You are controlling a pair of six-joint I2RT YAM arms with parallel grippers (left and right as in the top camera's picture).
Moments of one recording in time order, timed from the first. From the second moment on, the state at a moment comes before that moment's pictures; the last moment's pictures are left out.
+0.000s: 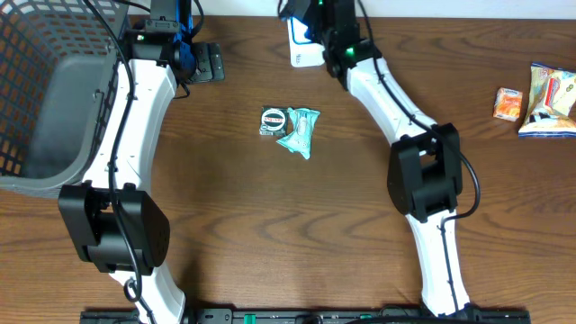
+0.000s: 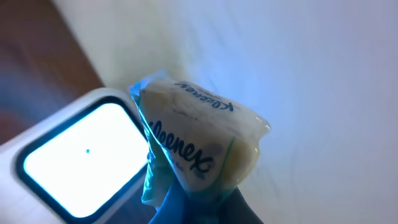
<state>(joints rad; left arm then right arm) -0.09 1.92 1.83 -0.96 -0.11 -0.23 0.39 2.43 2.13 -0.11 0.18 -0.98</state>
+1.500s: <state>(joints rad) -0.09 1.92 1.83 -0.96 -0.11 -0.23 0.19 2.30 2.13 -0.43 0.30 -0.68</state>
